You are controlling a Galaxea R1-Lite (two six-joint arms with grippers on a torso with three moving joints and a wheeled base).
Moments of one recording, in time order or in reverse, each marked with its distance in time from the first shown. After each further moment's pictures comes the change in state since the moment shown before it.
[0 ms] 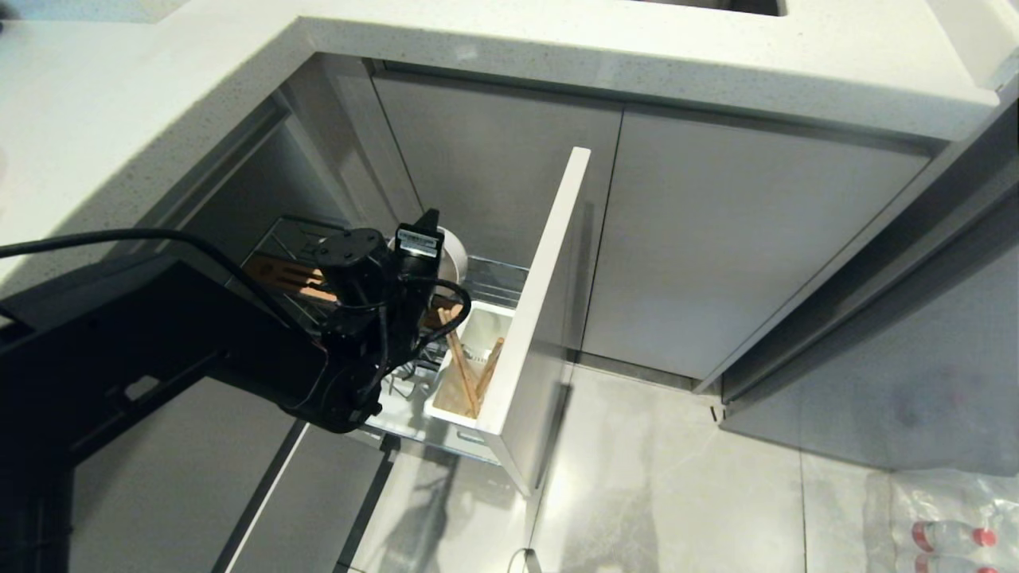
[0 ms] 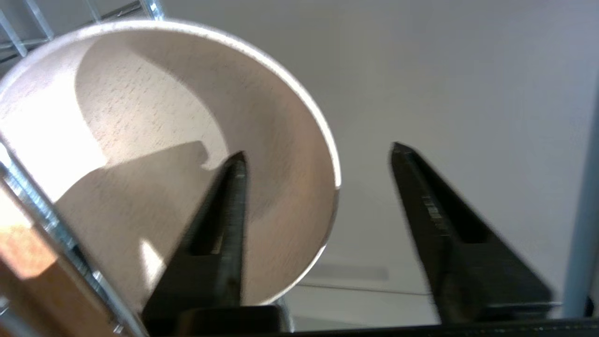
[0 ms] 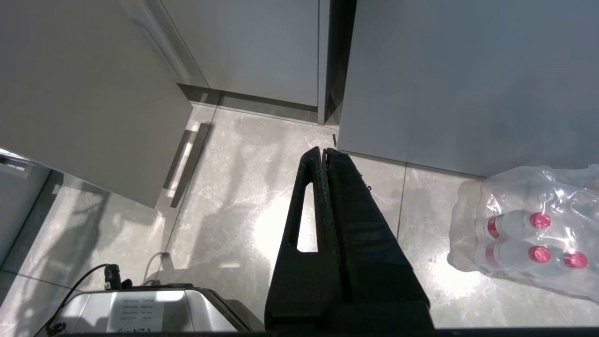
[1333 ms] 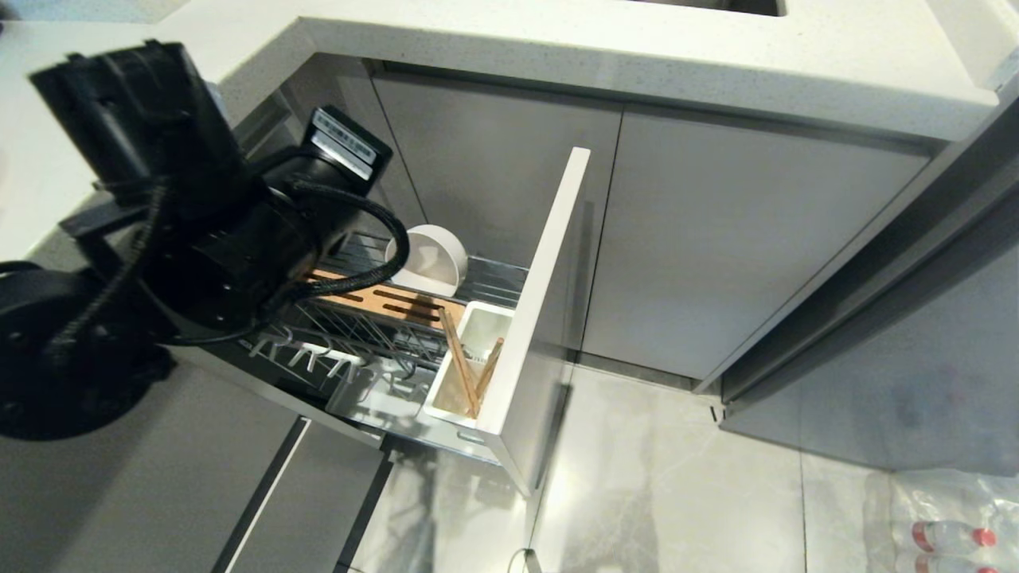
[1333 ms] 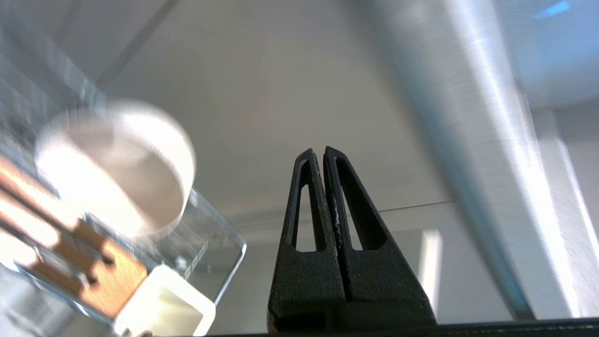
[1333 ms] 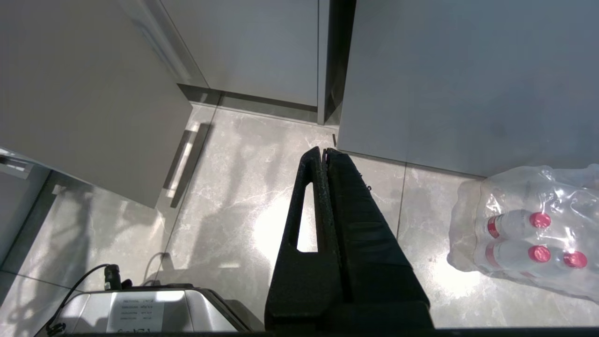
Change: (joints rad) left arm -0.157 -0.552 0.016 0.566 0.091 0.408; right arm 0.000 0.000 0.000 0.000 0.000 0.000
